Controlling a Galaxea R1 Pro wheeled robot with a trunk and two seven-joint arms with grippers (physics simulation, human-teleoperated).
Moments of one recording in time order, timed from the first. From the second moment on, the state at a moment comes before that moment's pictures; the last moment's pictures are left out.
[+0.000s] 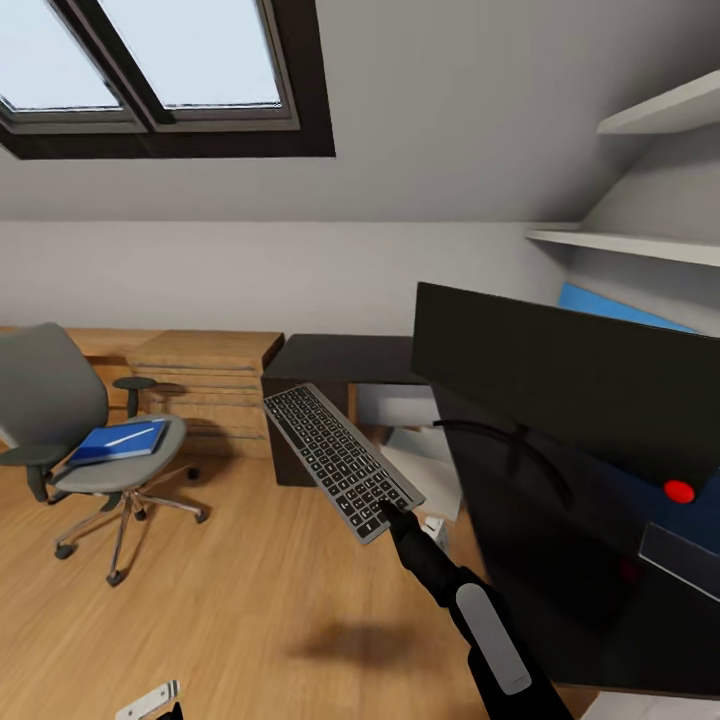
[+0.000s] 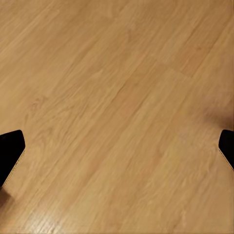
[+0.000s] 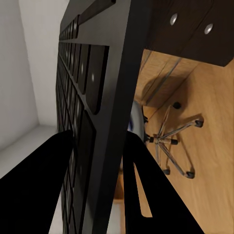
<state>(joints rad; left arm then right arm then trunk) -0.23 0.05 0.24 -0.44 0.19 -0.18 0.20 -0.34 0.14 0.12 -1.11 -1.16 0.33 0.13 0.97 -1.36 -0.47</state>
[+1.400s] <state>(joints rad) -0.23 0.05 0.24 -0.44 0.19 -0.18 0.20 -0.34 0.13 0.12 -1.08 -1.16 0.33 0.14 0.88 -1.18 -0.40</state>
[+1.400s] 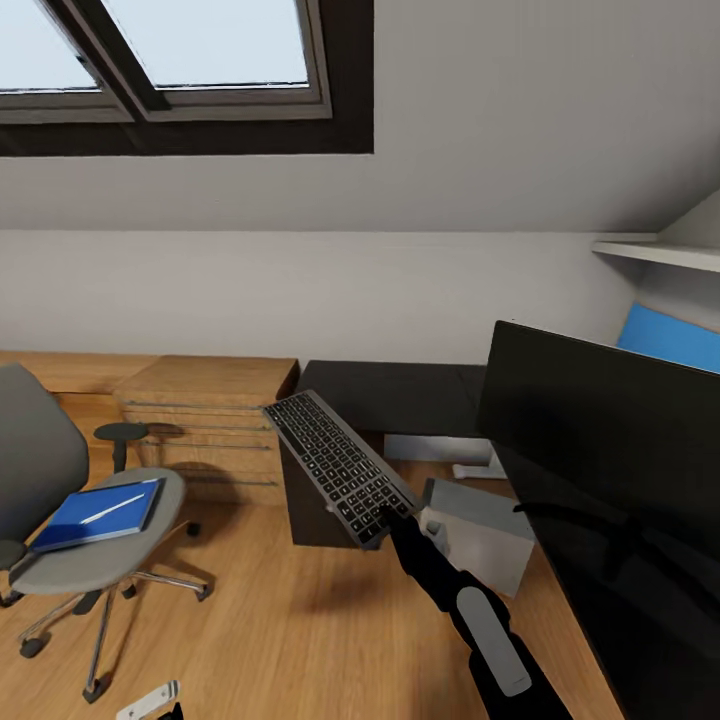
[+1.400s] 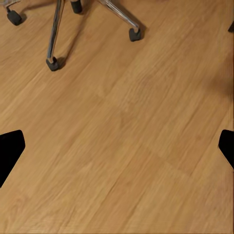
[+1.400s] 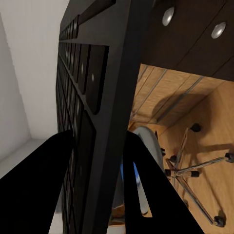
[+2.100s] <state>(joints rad) -0.23 0.05 0.24 -0.44 0.19 -0.18 0.20 -0.34 0.17 0.17 -0.99 -1.16 -0.03 0.04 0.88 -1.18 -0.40</state>
